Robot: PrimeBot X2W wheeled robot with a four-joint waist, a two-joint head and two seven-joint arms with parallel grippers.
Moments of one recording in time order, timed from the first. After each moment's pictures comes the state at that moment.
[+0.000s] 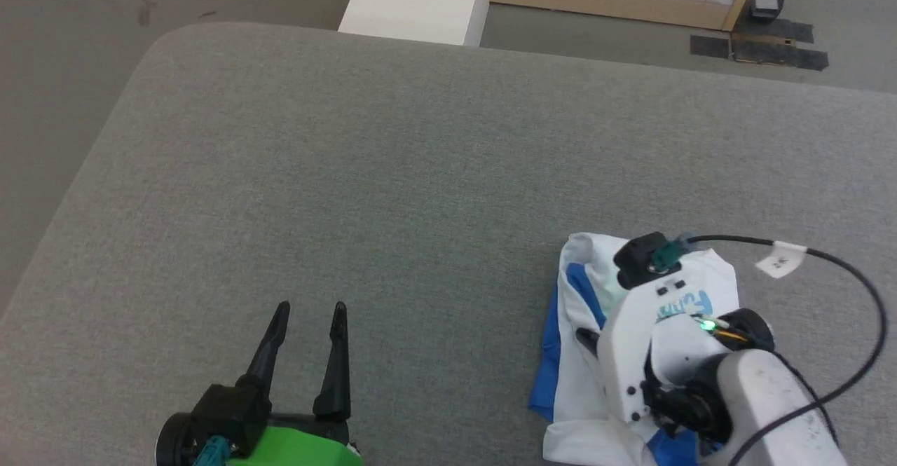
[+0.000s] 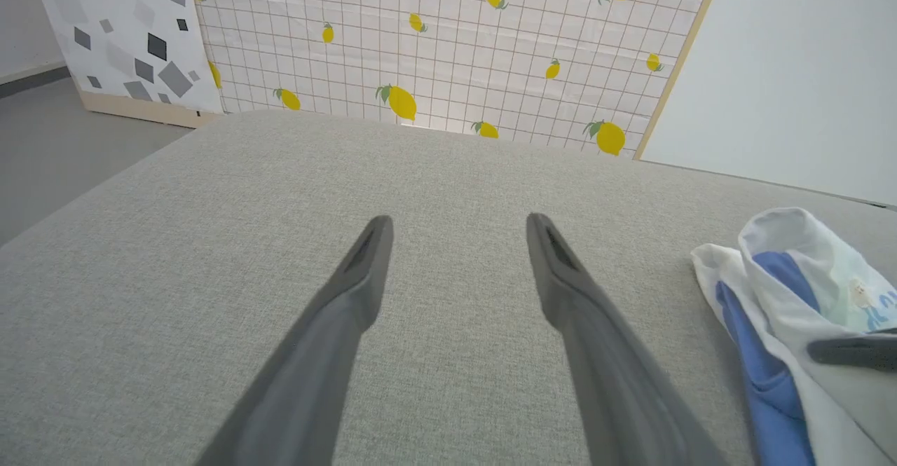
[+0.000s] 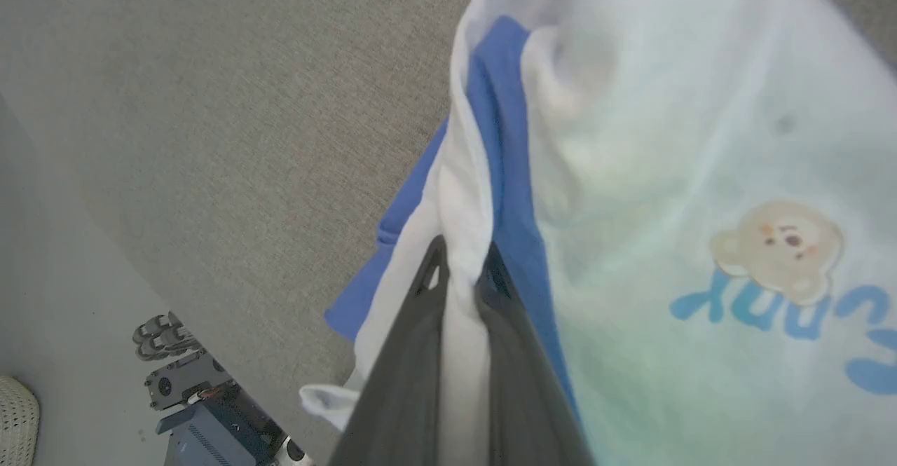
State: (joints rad) left arm 0.10 0.19 -0.29 -0.10 -0.32 0.12 -0.26; right arm -0.22 -0.09 0.22 0.07 0.32 0.13 0.90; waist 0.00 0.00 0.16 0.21
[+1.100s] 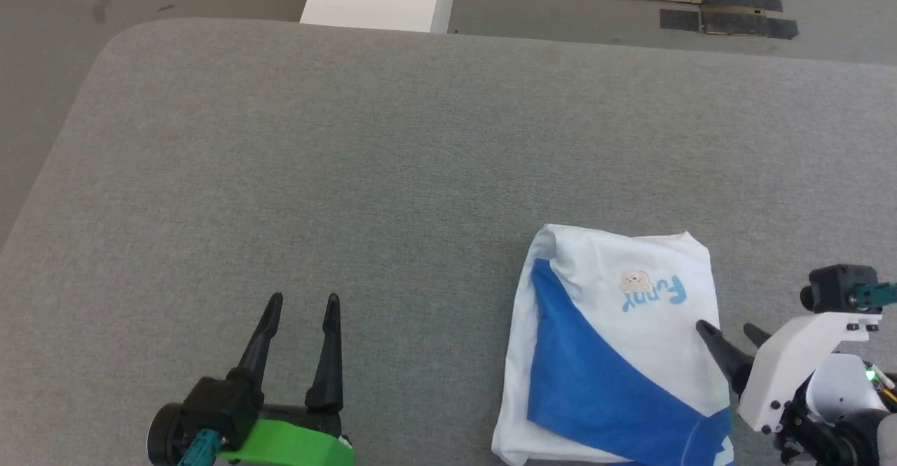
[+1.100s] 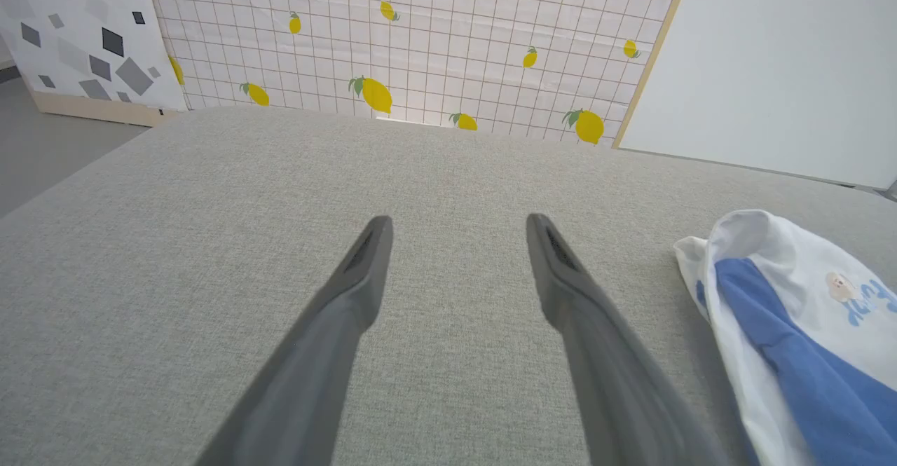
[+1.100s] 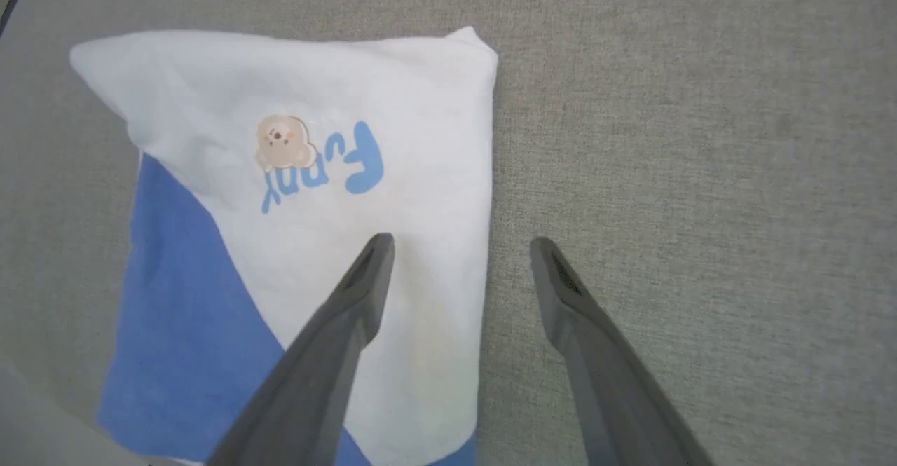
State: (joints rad) left arm 0.09 0.18 -0.26 -0.09 -0.31 0.09 -0.26; right arm -0.03 -0.08 -0.17 -0.12 0.35 0.13 0.78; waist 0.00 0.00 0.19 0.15
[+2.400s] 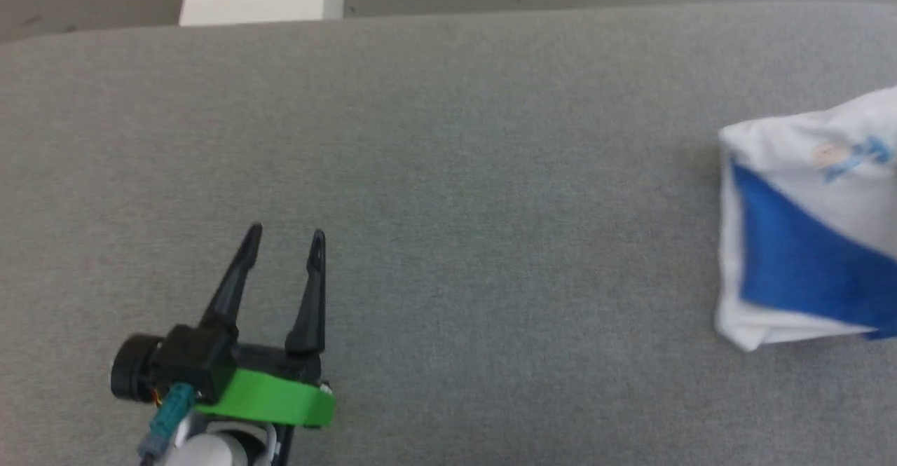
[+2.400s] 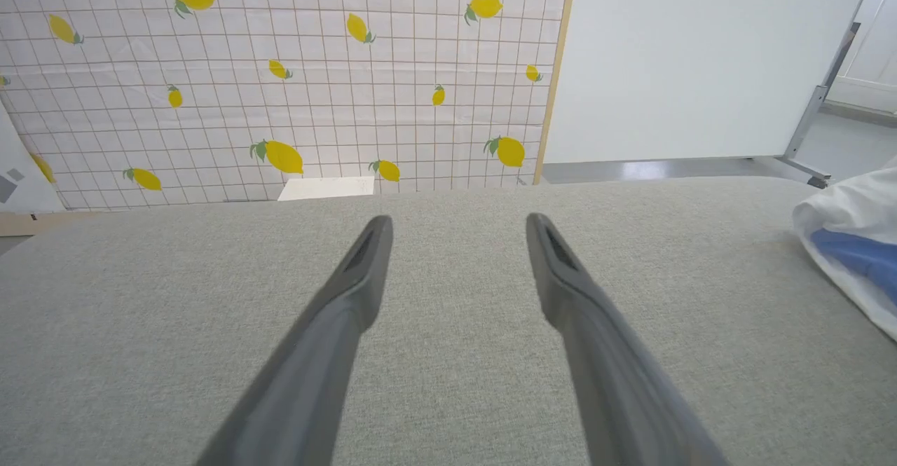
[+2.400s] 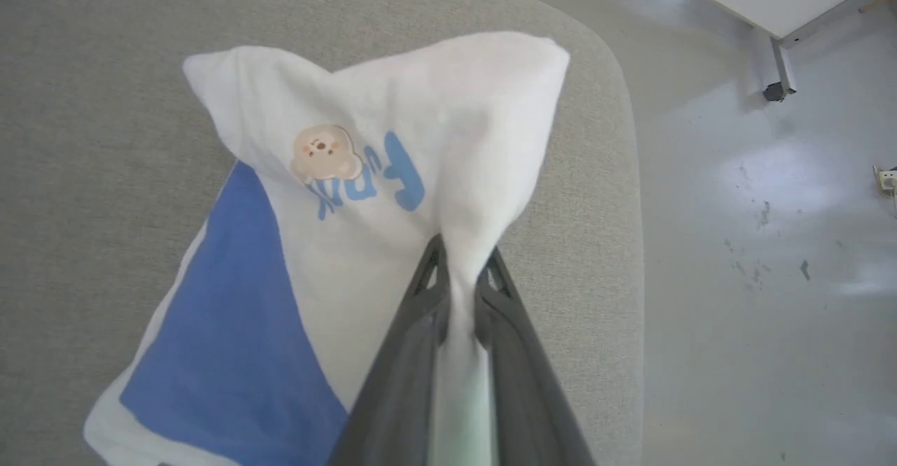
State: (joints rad) left arm -0.02 0.26 -0.26 -0.18 -0.27 0.10 -0.22; right arm -0.40 -0.57 -0.04 0.06 0.23 0.13 0.81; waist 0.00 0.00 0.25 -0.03
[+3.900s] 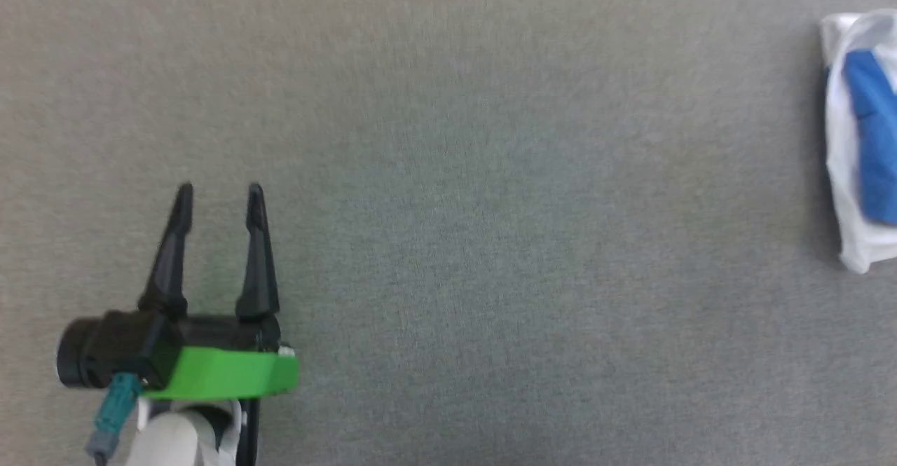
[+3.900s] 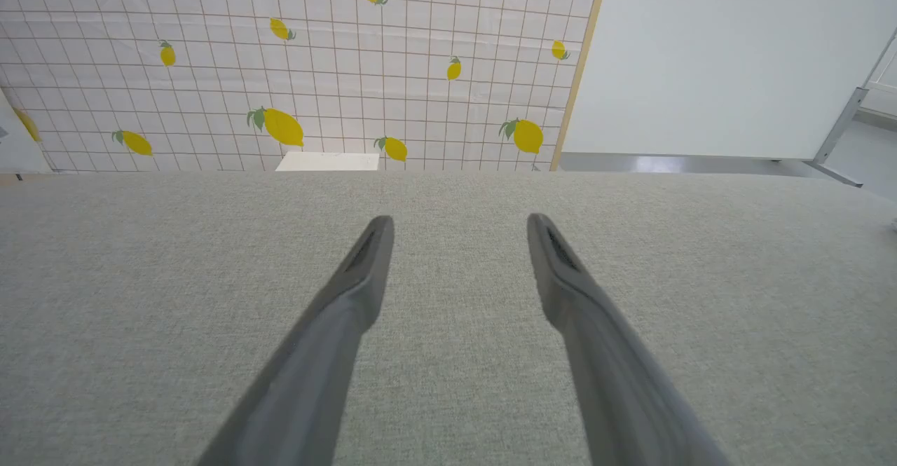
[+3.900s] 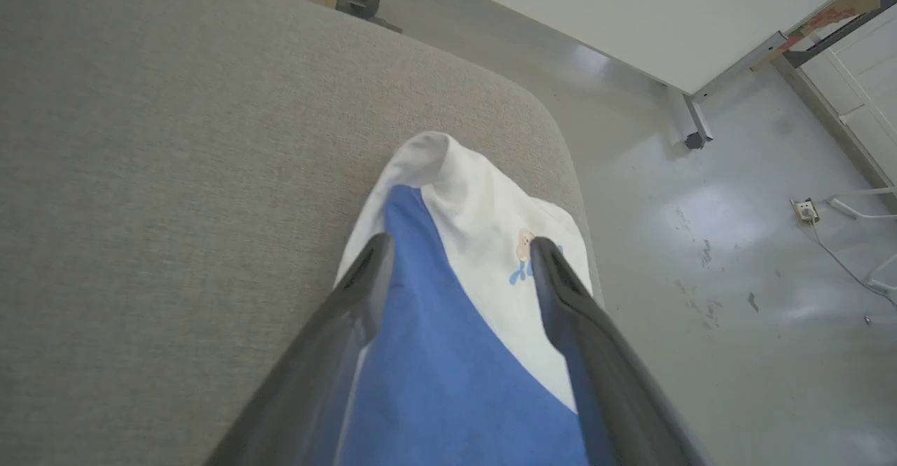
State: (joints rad) left arm -0.07 0.25 -0.16 -0.23 -0.28 0.14 -0.25; right arm -0.44 -0.46 -0.14 0.03 0.06 0.13 0.49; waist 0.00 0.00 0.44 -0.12
